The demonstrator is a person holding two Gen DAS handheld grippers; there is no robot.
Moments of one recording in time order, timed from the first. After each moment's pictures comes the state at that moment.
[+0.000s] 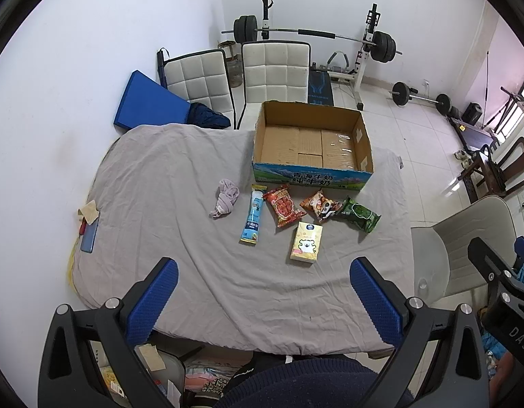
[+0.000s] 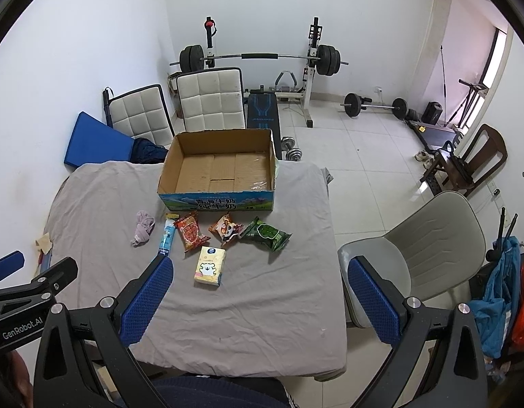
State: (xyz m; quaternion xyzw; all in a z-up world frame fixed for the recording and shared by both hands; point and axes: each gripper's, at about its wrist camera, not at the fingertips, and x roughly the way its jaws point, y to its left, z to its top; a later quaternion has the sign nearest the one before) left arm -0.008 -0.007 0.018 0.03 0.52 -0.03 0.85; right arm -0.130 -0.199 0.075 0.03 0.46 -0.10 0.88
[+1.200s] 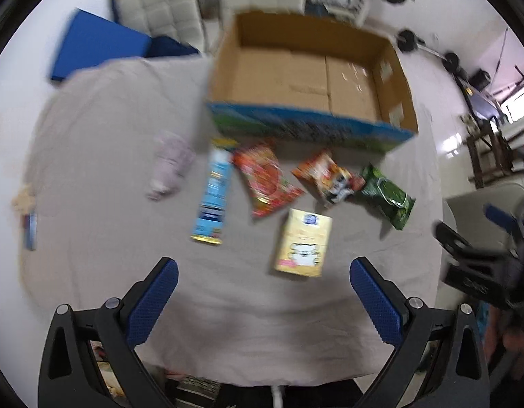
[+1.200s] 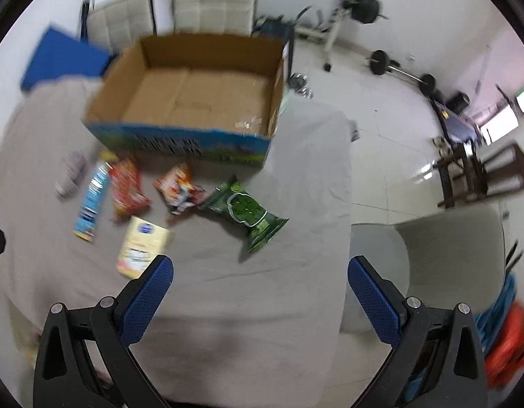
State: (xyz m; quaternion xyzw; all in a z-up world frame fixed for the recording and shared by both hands) left arm 0.134 -0.055 -0.190 0.02 0.65 -0.06 0.76; right arm 0.072 -0.261 -0.183 -0.08 0.61 -0.05 0.79
